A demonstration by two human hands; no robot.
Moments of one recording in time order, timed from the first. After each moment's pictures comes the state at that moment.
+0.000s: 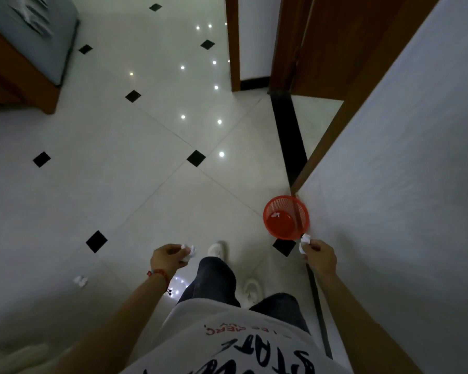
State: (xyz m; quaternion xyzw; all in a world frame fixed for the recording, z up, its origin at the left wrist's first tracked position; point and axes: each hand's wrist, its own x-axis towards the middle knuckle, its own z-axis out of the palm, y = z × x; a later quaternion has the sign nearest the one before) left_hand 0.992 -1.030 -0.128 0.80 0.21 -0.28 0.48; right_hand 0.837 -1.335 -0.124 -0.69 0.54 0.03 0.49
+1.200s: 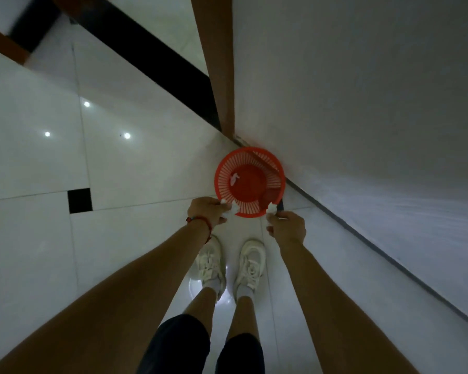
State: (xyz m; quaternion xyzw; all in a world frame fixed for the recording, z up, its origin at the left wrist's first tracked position) left_hand 1.122 -1.377 -0.411 0.79 -0.03 -0.58 0.22; right_hand 0.962 -1.387 -0.402 -0.26 0.81 -0.08 0.53
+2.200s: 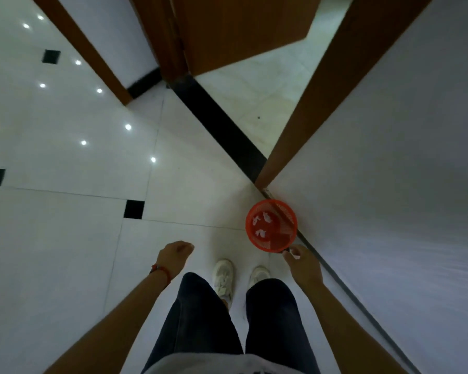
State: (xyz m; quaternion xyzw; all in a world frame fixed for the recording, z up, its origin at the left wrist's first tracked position) left_hand 1.267 -1.248 -0.218 0.84 -0.20 -0.49 0.13; right_hand 0.998 -1.366 -0.203 -0.54 0.69 0.05 0.48
